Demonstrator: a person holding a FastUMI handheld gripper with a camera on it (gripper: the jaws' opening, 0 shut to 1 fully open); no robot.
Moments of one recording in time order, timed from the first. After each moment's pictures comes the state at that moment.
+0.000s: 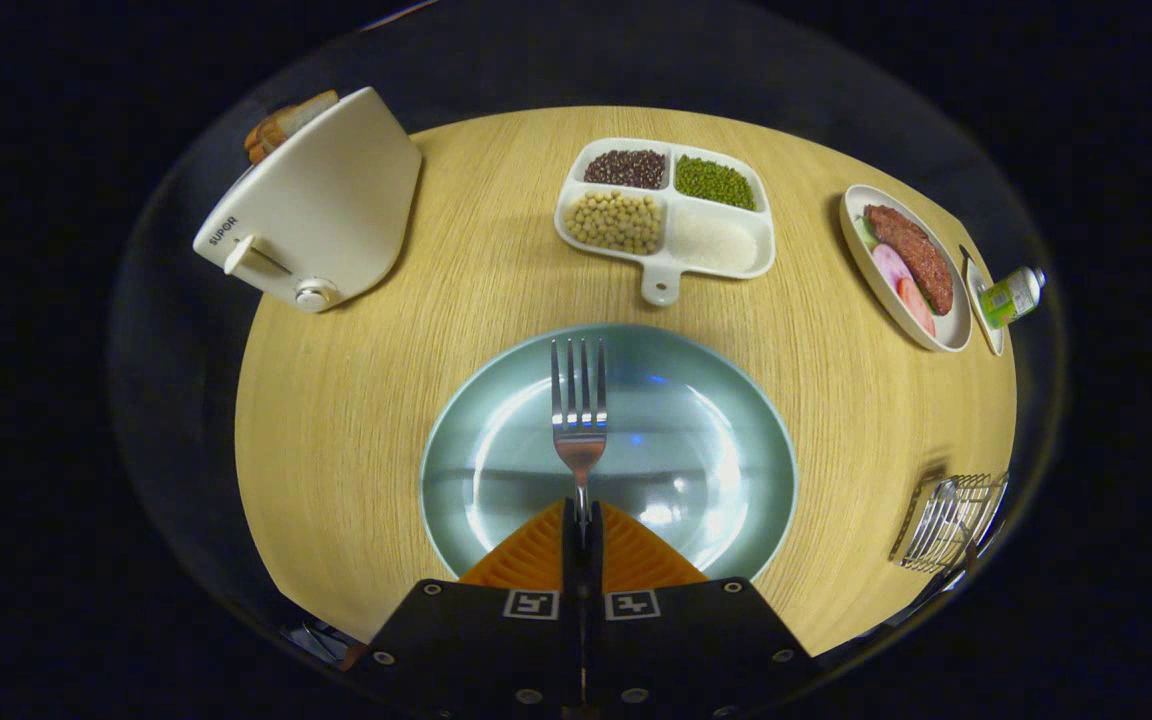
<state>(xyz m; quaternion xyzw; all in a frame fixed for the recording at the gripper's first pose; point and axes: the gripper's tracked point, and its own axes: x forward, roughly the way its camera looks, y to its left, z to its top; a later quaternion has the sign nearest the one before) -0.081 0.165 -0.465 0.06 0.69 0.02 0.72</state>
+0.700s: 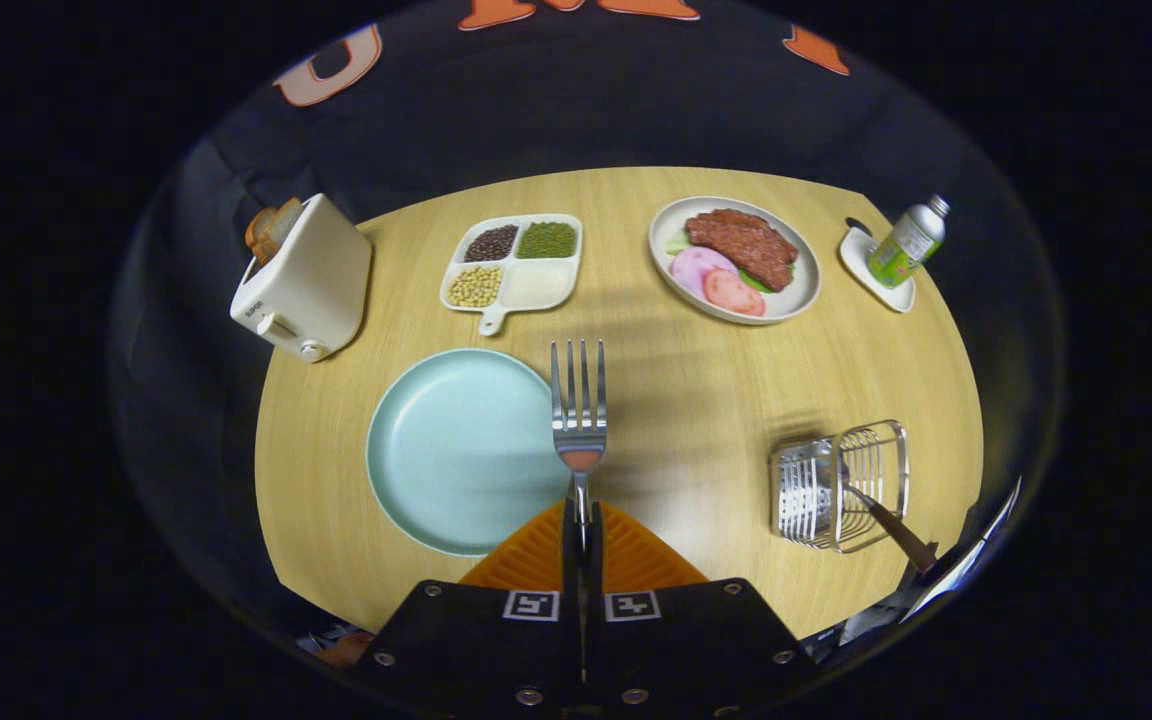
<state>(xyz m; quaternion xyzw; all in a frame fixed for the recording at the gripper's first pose) -0.132 0.020 -0.386 0.10 0.64 -0.05 0.76</state>
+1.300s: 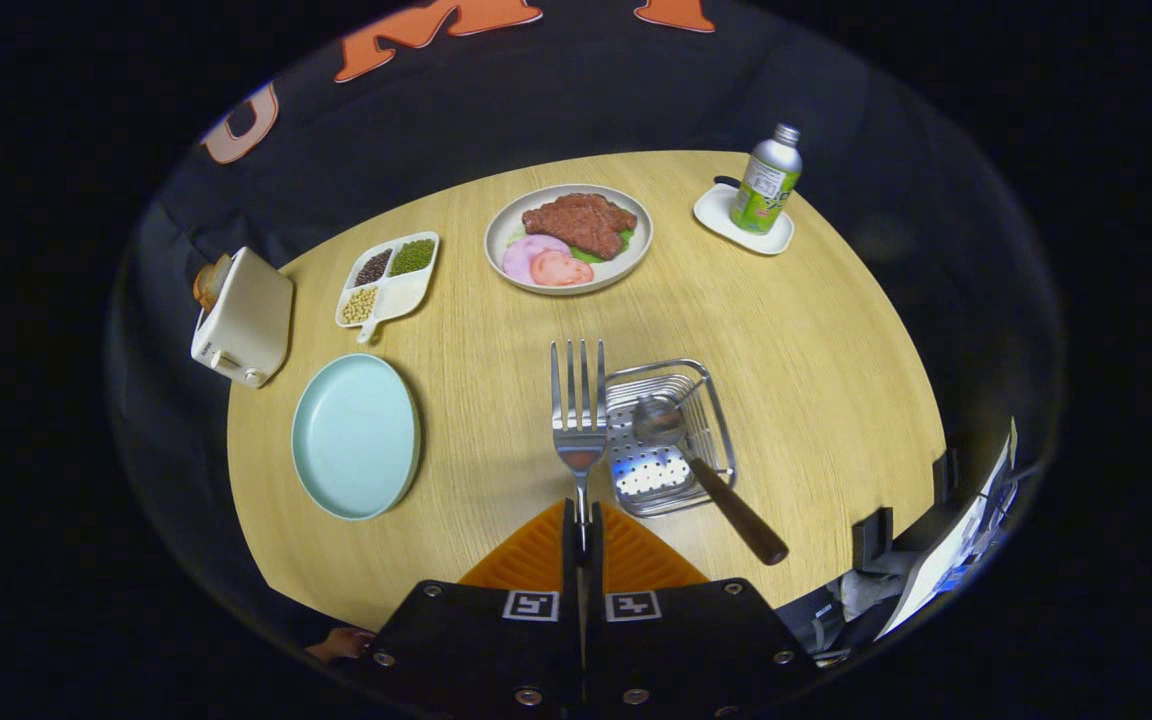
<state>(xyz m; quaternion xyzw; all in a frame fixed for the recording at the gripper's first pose) -0.198 -0.099 -0.372 0.12 0.64 -0.13 0.74</state>
